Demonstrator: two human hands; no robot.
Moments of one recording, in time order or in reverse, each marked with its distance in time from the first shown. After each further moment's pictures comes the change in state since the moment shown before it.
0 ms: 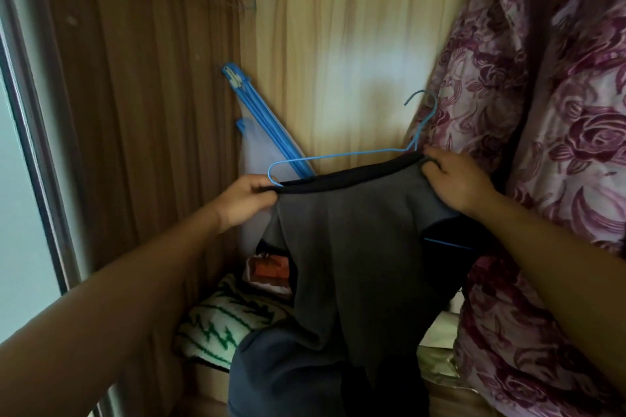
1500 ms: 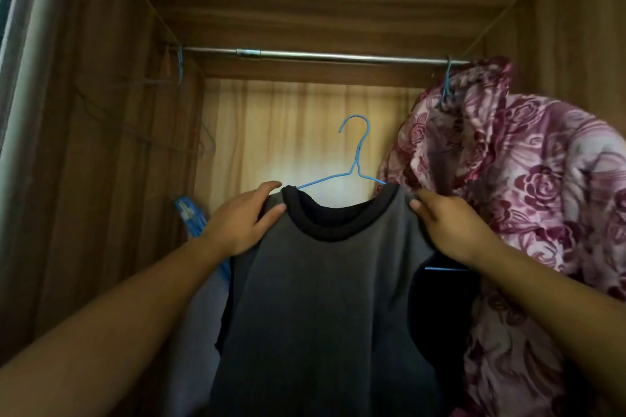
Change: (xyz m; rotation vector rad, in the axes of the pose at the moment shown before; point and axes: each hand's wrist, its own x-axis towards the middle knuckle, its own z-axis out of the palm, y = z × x) left_hand 0.142 0.127 -0.048 0.602 0.251 0.639; right_hand 0.045 -0.058 -0.160 -0.216 0.237 -0.045
